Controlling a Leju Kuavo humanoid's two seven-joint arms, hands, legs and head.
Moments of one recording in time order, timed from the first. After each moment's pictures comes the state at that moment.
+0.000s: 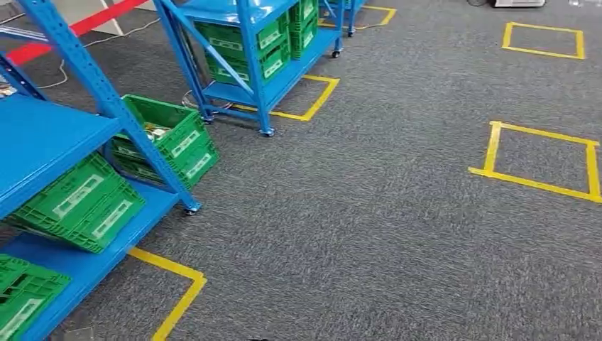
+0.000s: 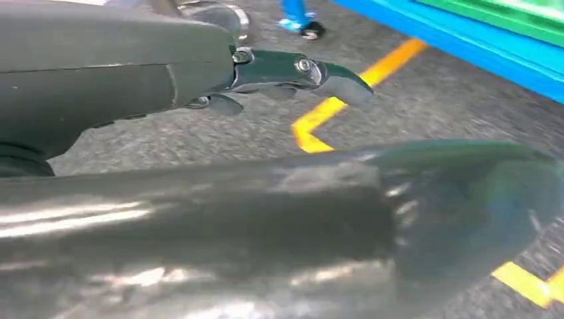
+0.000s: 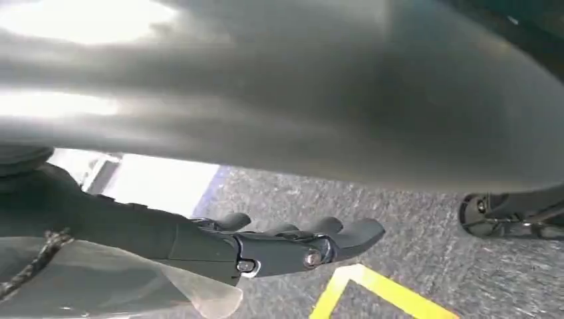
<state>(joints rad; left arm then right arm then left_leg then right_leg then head) -0.03 -0.15 1.25 -0.32 -0.76 0.21 -0.39 -0.11 0.06 1.54 -0.10 -1.50 0.00 0.22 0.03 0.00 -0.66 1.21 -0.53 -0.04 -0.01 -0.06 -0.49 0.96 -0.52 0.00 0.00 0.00</state>
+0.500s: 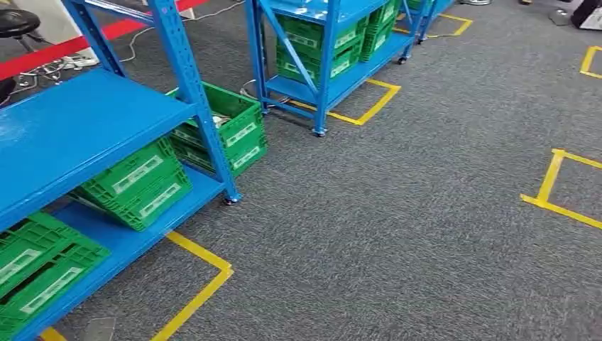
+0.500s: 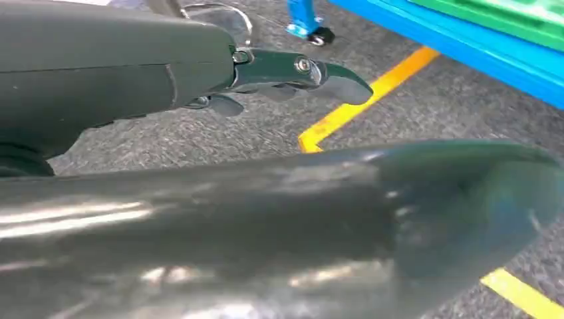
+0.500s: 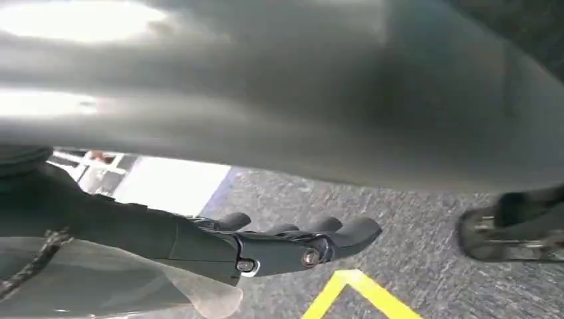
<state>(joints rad) -0.05 -0.18 1.22 -0.32 -0.88 0.23 -0.43 -0.08 0.05 1.51 -0.06 -1.52 0.06 0.22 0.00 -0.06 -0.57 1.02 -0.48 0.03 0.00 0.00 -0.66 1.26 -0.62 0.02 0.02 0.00</state>
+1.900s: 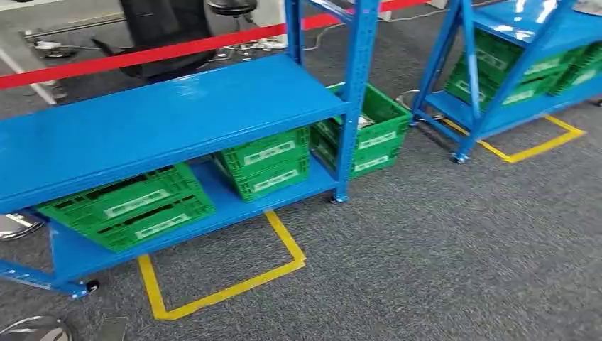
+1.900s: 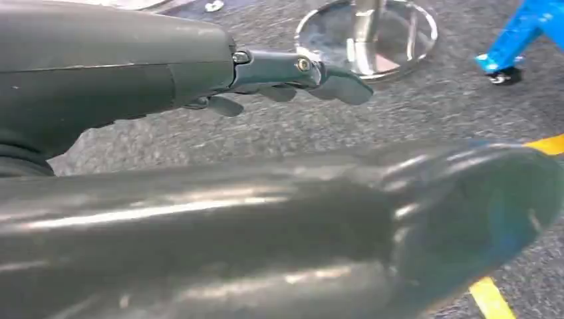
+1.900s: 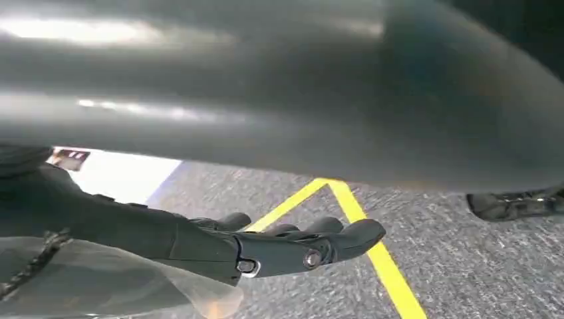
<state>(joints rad) -0.06 -0.19 1.20 -0.32 -0.91 0.23 -0.44 -0.07 0.04 1.48 -0.02 -1.52 0.05 0.21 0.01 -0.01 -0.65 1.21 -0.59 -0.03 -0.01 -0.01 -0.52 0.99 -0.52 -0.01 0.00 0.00</state>
